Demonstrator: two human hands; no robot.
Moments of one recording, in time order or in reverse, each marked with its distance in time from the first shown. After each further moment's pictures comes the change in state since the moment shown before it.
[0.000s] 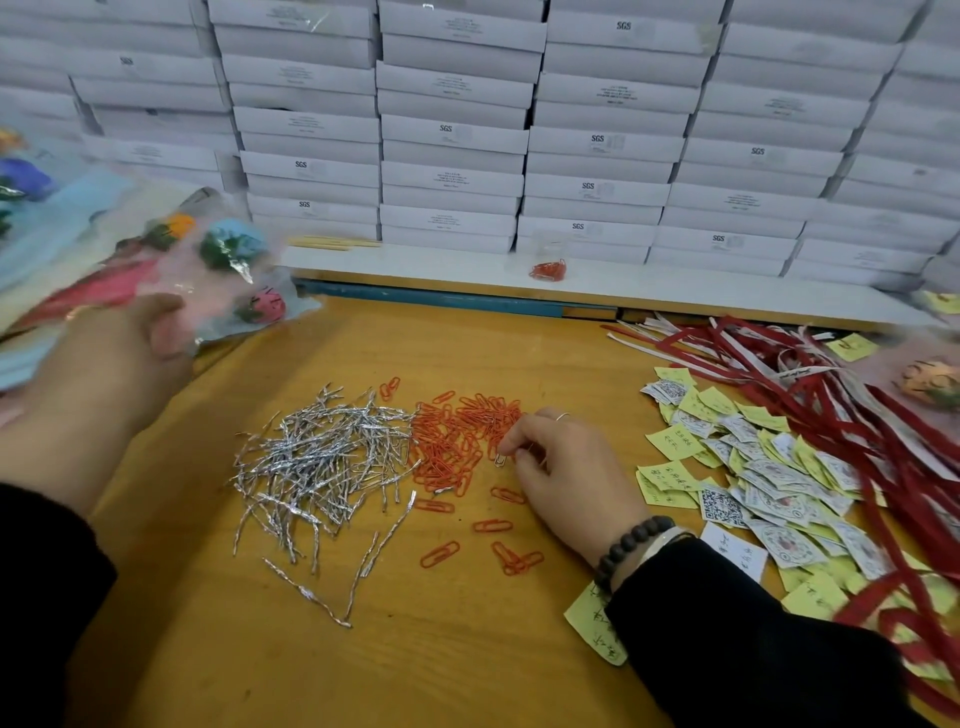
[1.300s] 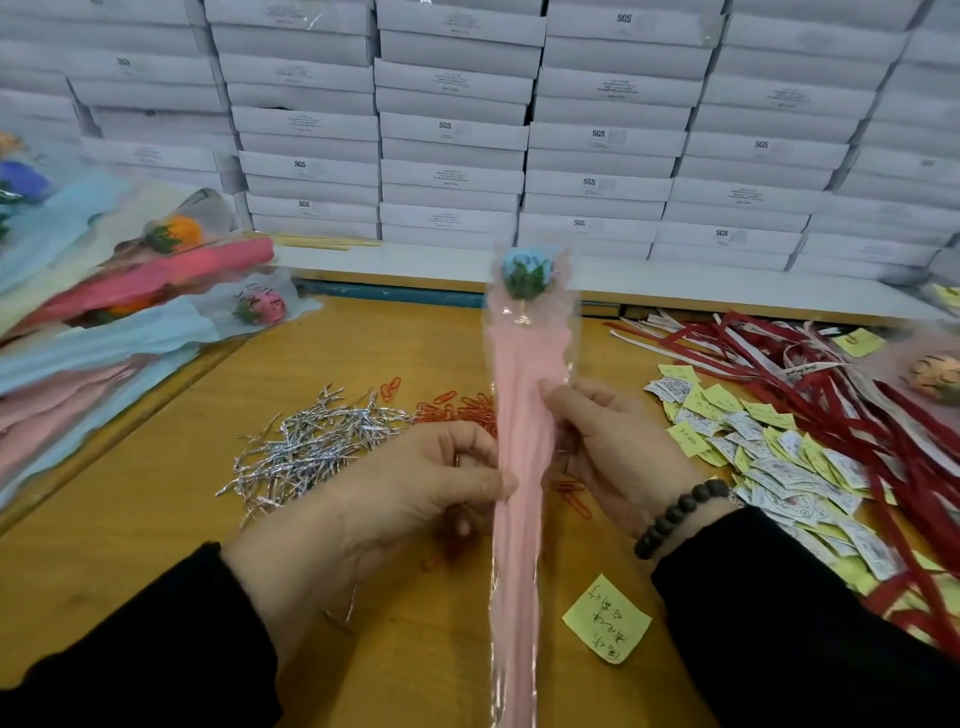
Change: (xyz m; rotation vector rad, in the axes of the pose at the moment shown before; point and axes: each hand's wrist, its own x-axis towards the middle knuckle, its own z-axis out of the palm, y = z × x) left_hand -0.124 0.117 0.056 -0.957 -1.089 -0.022; right_hand 0.012 -0.001 -0.019 1.195 -0.029 0.401
